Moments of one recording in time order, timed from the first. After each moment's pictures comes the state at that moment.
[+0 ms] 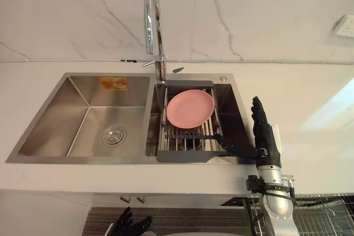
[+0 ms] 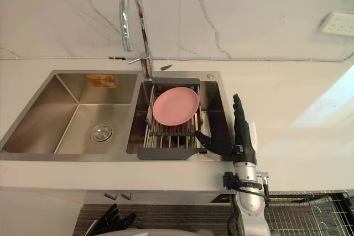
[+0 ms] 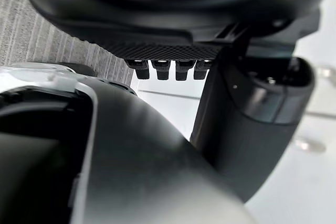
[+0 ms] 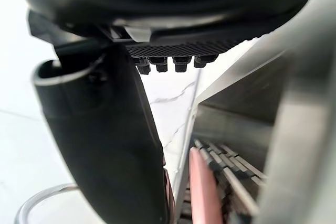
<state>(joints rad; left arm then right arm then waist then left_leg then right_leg) 0.34 0.17 -0.01 0.95 -0.33 -0.33 -0.20 0.29 -0.11 -0.06 -0.01 -0.06 -0.41 -0.08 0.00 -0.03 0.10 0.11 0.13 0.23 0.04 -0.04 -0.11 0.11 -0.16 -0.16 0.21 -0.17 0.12</state>
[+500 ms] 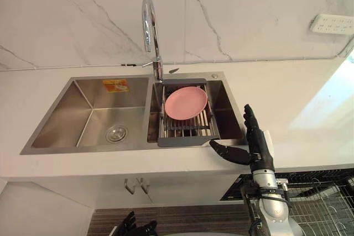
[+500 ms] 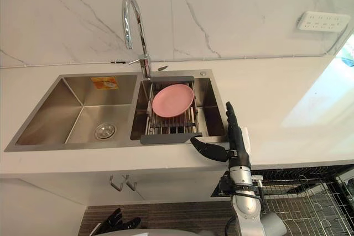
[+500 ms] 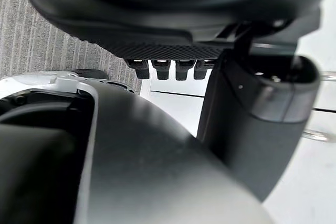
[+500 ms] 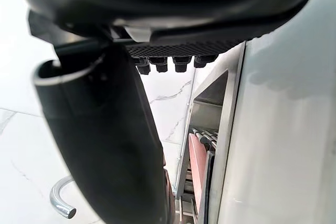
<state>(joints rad) 0.33 0.17 -0.04 0.99 -0.31 -0.30 -0.20 0.28 -0.11 -0.03 0.03 -0.06 -0.41 -0.05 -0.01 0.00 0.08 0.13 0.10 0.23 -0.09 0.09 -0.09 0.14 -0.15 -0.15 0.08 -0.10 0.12</state>
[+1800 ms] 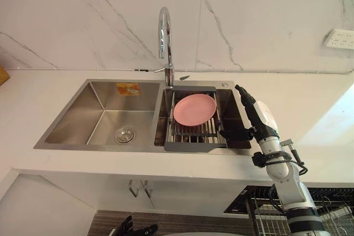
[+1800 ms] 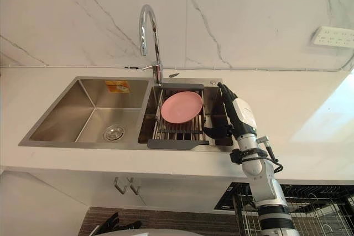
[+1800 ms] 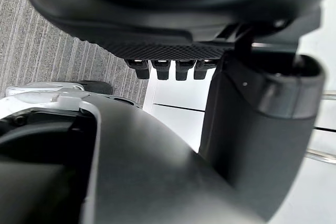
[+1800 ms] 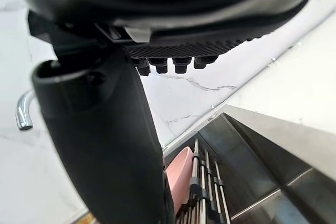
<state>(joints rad) 0.31 0.14 0.09 0.98 -0.14 -0.22 -0.17 -0.08 -0.37 -0.06 0.16 -0.55 -0.26 -0.04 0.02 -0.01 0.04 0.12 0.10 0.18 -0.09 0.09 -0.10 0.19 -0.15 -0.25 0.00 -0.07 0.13</state>
